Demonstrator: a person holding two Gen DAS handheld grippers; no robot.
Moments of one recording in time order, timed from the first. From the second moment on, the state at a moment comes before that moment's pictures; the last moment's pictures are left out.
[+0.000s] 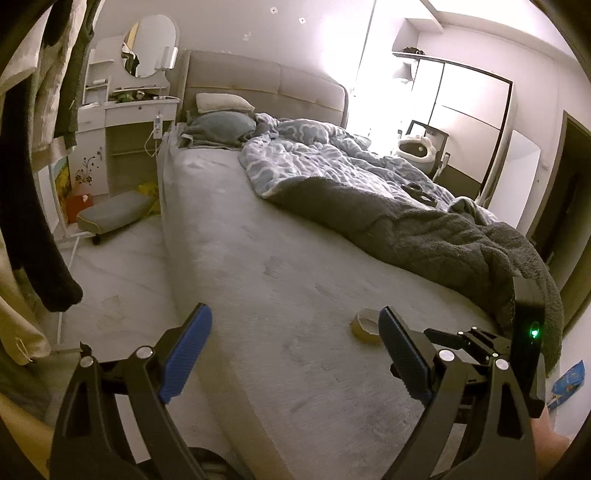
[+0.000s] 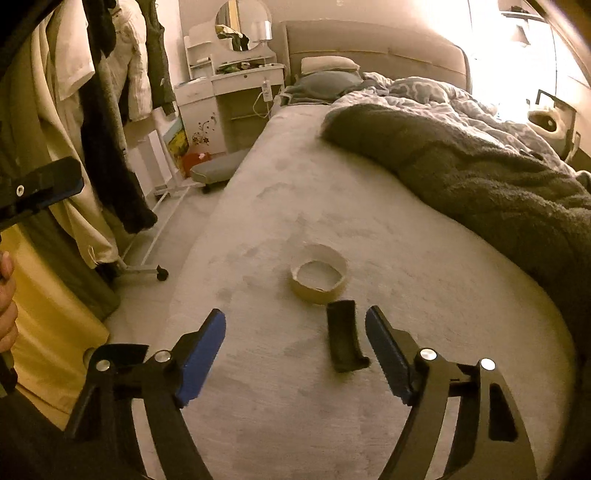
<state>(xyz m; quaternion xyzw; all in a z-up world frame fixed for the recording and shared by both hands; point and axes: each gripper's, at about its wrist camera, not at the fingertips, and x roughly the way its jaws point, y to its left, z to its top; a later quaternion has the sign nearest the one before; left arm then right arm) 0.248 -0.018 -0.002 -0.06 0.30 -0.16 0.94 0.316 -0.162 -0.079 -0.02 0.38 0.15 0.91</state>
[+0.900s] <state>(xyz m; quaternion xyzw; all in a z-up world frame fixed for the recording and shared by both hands) 0.307 -0.073 -0.052 -0.06 0.34 -0.18 0.92 0.342 -0.188 -0.110 -0.02 0.41 0.17 0.89</state>
